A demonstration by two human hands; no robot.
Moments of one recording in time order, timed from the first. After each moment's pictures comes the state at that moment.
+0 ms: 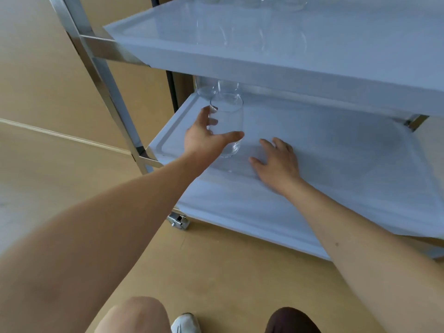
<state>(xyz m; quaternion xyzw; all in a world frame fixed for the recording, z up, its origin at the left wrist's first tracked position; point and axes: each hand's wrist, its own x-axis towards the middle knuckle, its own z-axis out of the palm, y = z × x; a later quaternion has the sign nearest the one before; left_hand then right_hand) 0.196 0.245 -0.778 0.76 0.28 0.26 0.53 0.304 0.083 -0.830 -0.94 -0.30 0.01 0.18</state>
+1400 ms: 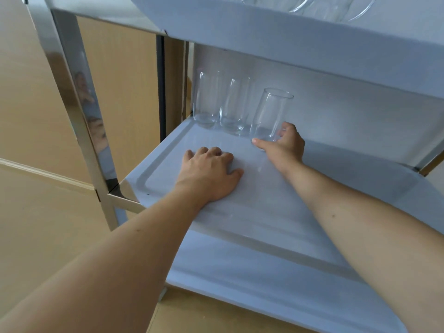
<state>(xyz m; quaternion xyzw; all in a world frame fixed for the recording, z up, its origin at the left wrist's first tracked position) 0.265 0.319 -0.845 0.97 0.15 0.14 0.10 0.431 0.193 -0.827 -0.85 -0.15 -0.12 0.48</state>
